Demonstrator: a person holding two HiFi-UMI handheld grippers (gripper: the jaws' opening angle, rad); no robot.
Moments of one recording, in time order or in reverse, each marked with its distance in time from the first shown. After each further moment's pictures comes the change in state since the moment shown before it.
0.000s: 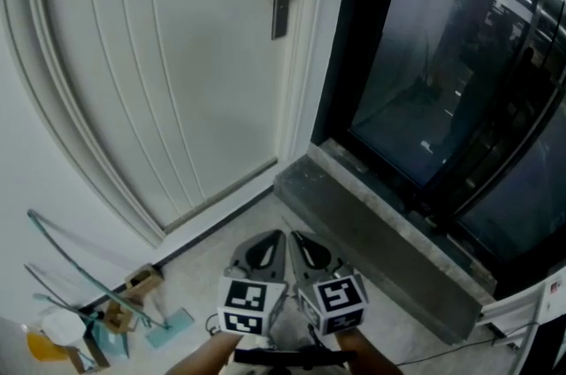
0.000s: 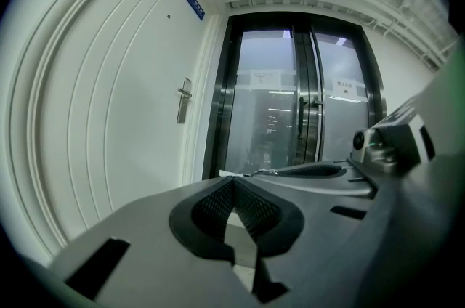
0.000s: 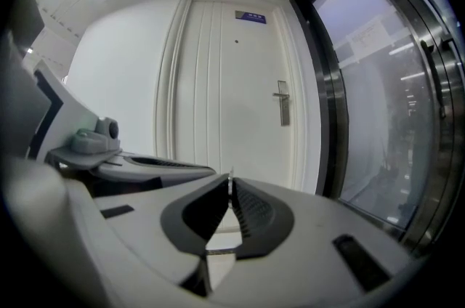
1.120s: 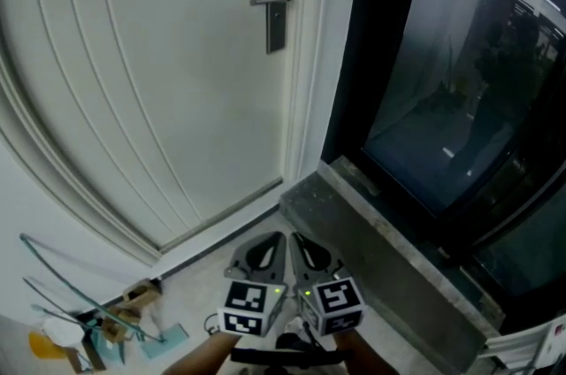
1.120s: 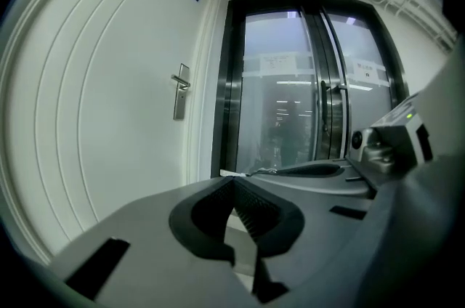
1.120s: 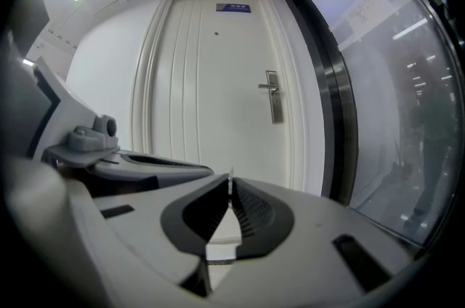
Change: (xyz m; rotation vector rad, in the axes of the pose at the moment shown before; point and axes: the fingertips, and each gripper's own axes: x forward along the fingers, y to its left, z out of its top) left arm 0.161 0.032 0.024 0.036 0.036 0.079; right arm 0.109 -0.131 0.009 0.017 -0.024 0.075
